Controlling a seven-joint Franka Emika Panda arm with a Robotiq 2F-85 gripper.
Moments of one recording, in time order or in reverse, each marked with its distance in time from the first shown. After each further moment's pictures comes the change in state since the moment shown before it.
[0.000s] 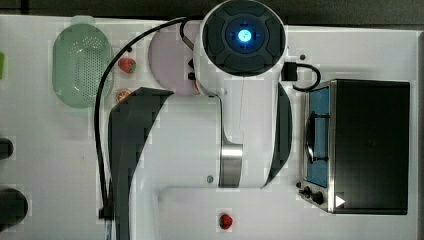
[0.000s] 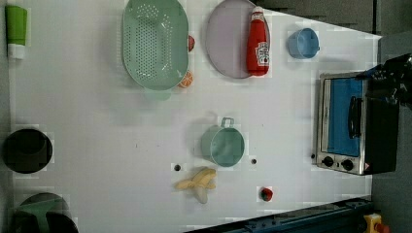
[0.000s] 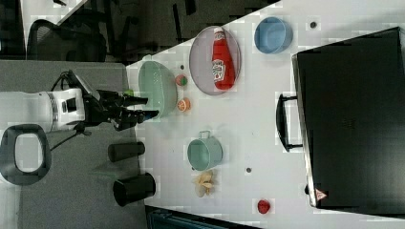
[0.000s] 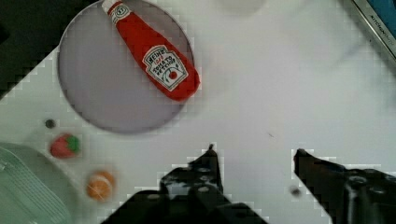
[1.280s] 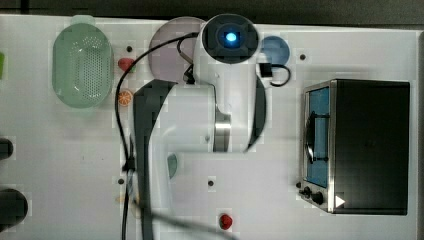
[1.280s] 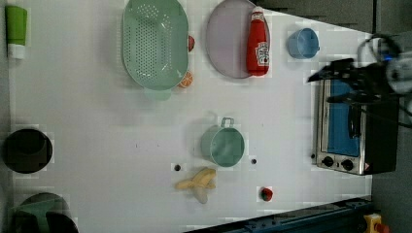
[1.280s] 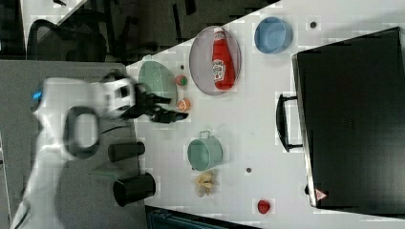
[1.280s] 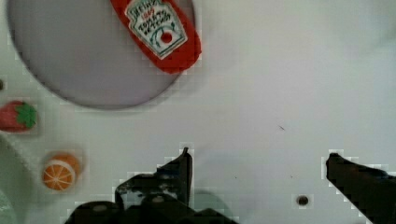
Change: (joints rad) arm -0.090 0.188 0.116 -0.082 0.011 0.183 -0.113
